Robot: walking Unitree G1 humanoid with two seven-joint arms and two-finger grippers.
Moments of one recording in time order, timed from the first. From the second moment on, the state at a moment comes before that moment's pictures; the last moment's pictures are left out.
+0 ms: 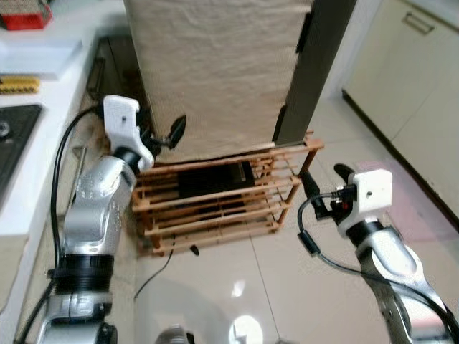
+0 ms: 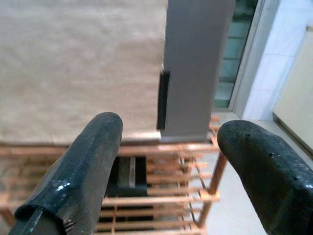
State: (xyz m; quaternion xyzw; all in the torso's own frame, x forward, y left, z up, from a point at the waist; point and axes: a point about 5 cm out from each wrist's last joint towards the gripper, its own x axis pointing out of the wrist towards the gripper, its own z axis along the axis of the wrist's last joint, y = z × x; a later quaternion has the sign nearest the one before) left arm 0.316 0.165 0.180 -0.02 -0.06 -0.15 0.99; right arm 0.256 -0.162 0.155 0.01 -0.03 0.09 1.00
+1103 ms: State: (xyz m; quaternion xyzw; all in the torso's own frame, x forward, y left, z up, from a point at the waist) left arm 0.308 0.141 0.204 0.08 -0.11 -0.14 0.98; right arm 0.246 -0.147 0.143 0.00 0.00 0.10 1.00
